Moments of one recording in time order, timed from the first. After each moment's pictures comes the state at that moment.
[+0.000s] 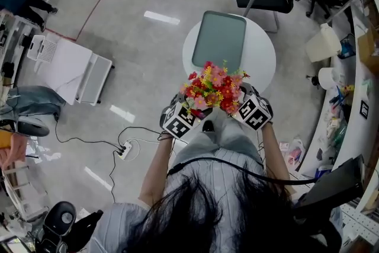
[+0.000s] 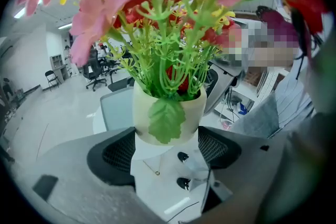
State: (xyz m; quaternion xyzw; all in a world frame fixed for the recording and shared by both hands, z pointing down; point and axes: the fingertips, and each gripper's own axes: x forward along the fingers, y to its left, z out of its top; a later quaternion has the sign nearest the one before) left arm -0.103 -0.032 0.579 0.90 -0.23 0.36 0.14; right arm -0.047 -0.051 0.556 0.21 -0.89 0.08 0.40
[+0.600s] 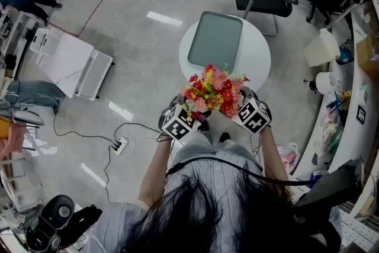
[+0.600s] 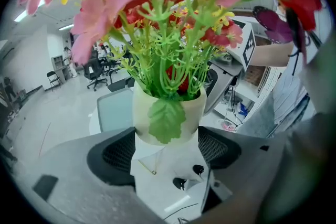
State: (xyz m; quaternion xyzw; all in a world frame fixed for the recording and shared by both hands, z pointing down) left arm -0.078 -0.002 0.567 0.89 -0.24 0.36 0.14; right arm -0.021 -0.023 0.544 0.20 -0.89 0.08 0.40
